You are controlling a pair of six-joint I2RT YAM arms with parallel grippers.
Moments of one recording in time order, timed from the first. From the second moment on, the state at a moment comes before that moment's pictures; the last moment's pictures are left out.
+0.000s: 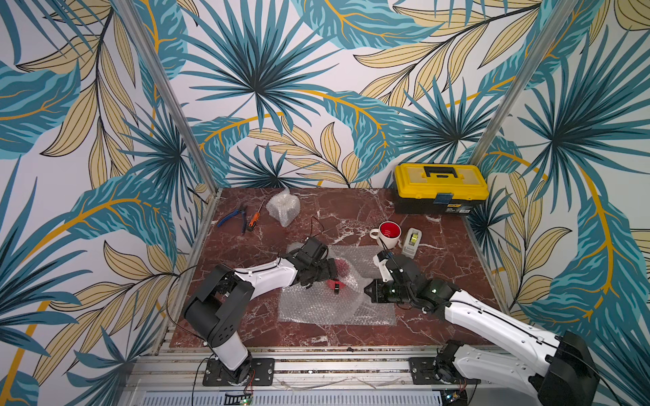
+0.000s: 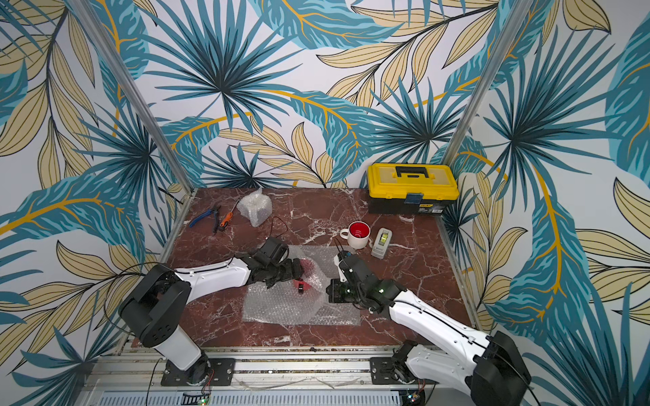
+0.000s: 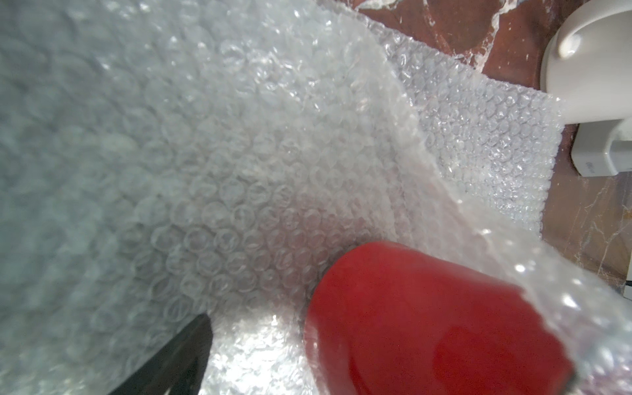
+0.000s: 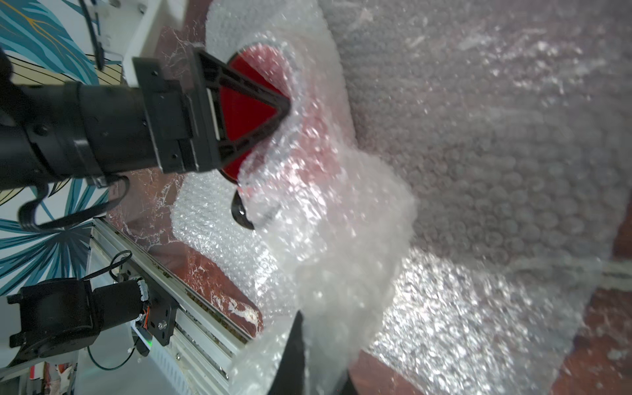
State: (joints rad) left arm -0.64 1.67 0.92 -0.26 0.09 -0.84; right arm 0.71 1.12 0.73 -0.44 -0.16 0.68
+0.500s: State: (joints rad) left arm -0.64 1.67 0.92 -0.26 0.09 -0.84; right arm 0.71 1.53 1.00 -0.25 -0.23 0.63
